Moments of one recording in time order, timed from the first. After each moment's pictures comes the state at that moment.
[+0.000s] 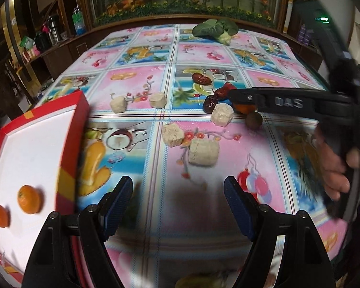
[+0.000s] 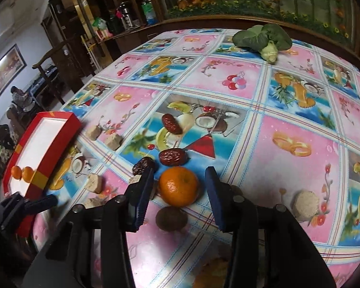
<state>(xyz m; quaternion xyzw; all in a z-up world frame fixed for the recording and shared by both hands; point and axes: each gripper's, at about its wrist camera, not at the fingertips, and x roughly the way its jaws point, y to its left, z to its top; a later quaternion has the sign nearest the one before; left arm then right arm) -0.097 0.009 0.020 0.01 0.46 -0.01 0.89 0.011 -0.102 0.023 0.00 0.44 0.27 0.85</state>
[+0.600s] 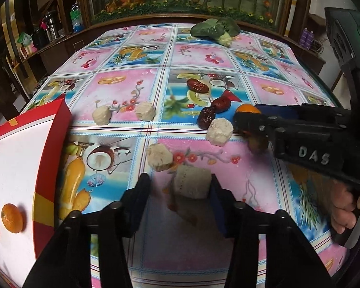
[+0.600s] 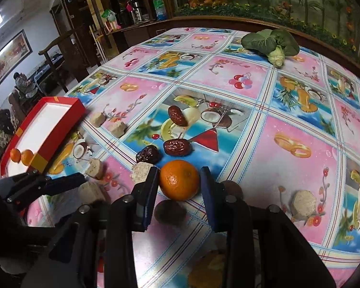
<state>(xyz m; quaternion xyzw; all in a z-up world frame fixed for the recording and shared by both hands) -0.072 0.003 0.015 0.00 0.45 -0.02 0.89 0.002 -0.102 0.024 -0.03 0.44 0.29 0.85</state>
